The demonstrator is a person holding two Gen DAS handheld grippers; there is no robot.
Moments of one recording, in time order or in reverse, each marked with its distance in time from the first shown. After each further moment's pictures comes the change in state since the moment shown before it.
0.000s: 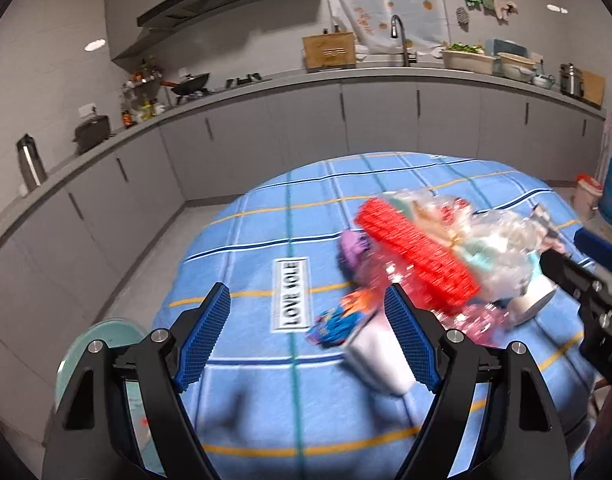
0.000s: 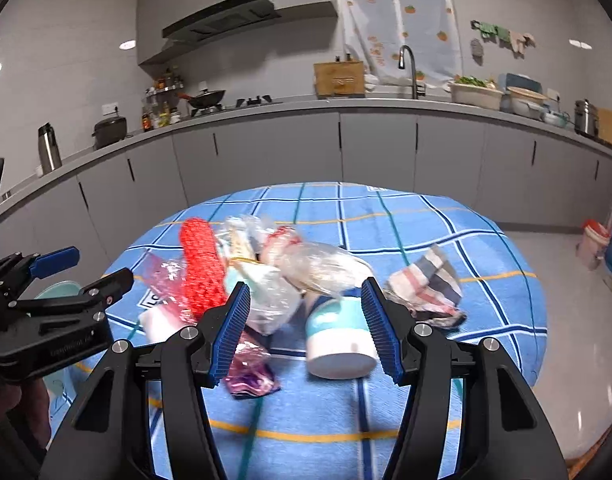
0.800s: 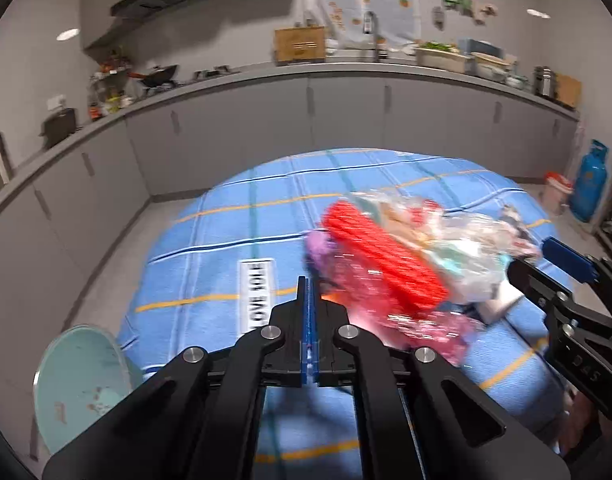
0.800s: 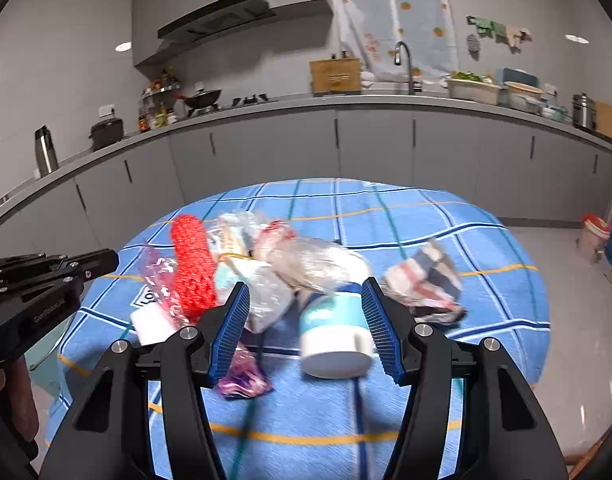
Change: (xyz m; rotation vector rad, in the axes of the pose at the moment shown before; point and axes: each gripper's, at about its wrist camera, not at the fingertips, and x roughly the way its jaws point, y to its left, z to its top) left arm 0.009 0.005 0.005 -0.008 0.025 -0.108; right arm 0.010 0.001 -0.002 0.008 0.007 0.011
